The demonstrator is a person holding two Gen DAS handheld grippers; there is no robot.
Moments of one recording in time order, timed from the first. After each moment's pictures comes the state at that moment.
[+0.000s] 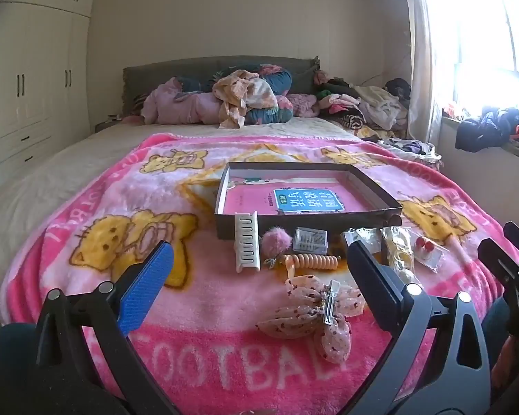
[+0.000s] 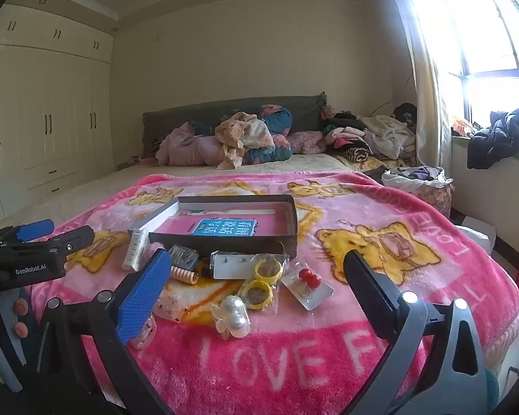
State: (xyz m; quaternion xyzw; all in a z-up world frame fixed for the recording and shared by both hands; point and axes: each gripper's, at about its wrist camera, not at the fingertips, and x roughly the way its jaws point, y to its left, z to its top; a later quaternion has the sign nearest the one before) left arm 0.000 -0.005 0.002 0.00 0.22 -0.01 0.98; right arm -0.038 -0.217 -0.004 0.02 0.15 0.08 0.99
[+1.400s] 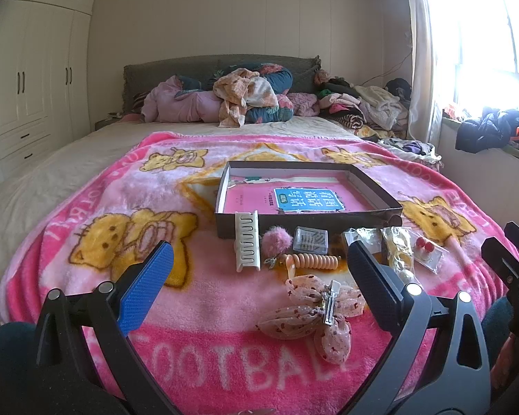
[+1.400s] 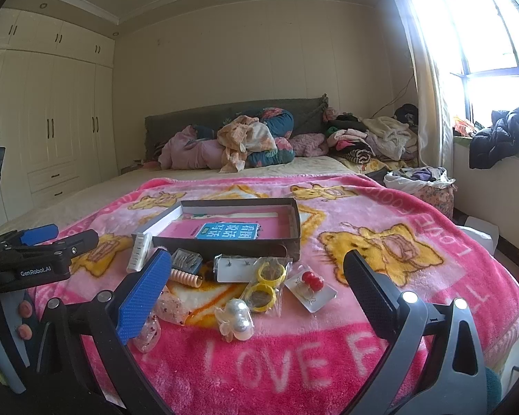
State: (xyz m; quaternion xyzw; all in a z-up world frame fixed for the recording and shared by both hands) left arm -0.002 -0.006 0.004 0.00 0.22 -0.01 0.98; right arm -0.040 -0.212 0.000 0.02 0.15 0.08 0.99
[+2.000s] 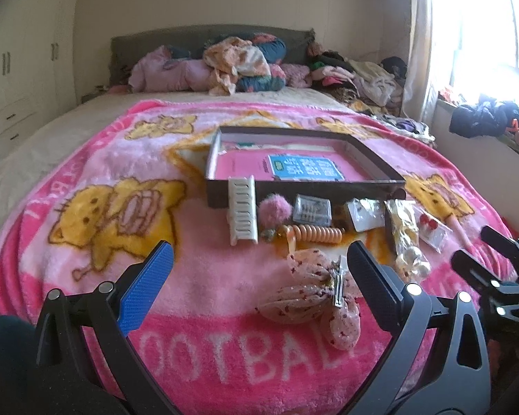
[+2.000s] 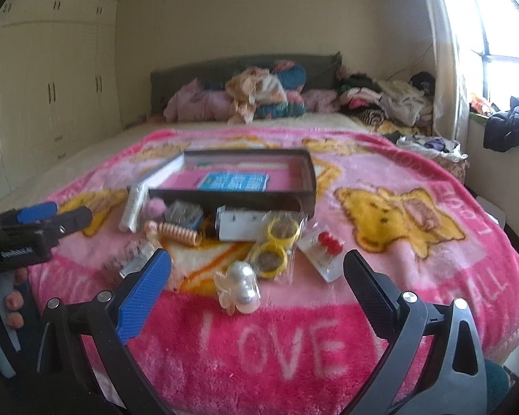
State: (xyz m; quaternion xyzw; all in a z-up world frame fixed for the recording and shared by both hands) left arm 0.020 0.008 -0.023 -0.02 0.29 -0.04 0.96; right arm 0.002 -0.196 -0.032 0.00 0.26 0.11 0.96
